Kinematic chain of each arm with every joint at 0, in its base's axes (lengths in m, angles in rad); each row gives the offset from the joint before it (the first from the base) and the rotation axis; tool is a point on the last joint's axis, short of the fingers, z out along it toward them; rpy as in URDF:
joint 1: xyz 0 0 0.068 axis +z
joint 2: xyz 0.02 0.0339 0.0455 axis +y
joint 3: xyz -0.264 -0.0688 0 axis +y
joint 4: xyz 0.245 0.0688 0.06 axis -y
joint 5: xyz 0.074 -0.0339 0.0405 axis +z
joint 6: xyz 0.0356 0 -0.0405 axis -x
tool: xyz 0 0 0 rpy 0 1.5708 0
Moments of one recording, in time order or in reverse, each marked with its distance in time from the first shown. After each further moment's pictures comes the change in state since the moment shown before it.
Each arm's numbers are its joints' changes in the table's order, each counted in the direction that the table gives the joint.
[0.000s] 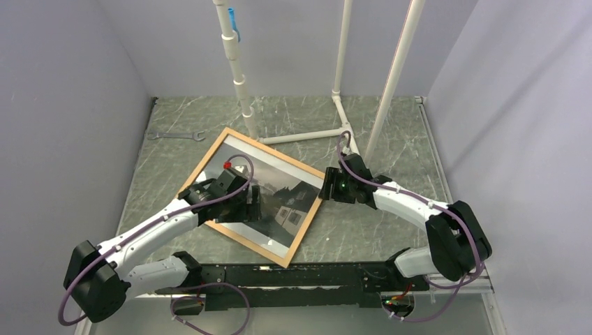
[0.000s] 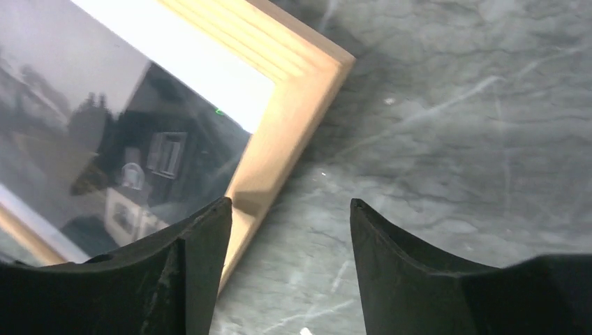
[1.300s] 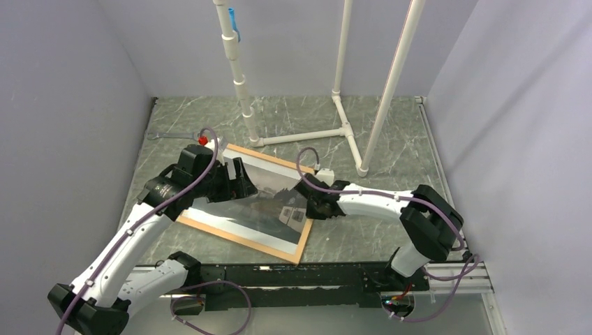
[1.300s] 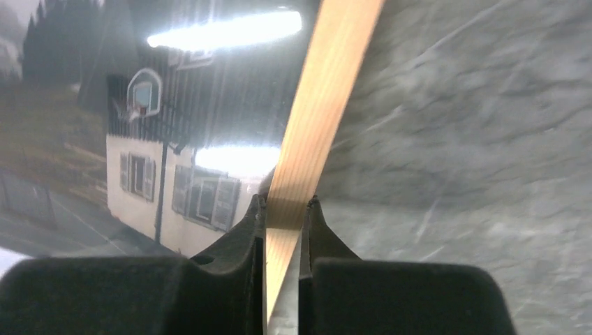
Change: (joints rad) left arm 0.233 -0.155 -0.251 -0.076 -0.245 -0.086; right arm 0.422 0.220 -0.202 -0.288 -0.381 -0.317
